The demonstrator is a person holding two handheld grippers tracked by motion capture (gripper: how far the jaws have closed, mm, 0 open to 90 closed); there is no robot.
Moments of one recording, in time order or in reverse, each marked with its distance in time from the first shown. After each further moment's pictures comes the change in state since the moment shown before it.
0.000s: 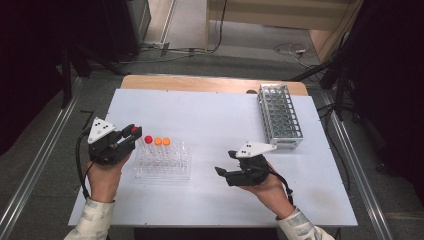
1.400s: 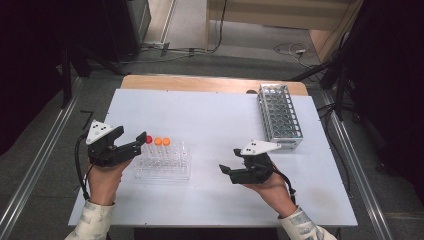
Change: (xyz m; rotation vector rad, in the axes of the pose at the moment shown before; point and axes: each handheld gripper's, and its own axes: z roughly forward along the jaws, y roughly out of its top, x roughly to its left) left arm 0.001 -0.003 -0.003 0.003 0.020 -0.073; right arm -0.011 -0.006 -0.002 -0.003 -0.029 0.037
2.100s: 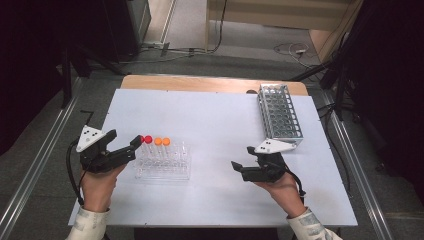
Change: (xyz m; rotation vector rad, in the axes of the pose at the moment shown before) left arm 0.006 -0.008 -0.018 -0.032 0.014 -0.013; right arm -0.022 -0.014 -0.018 -0.022 -0.066 0.058
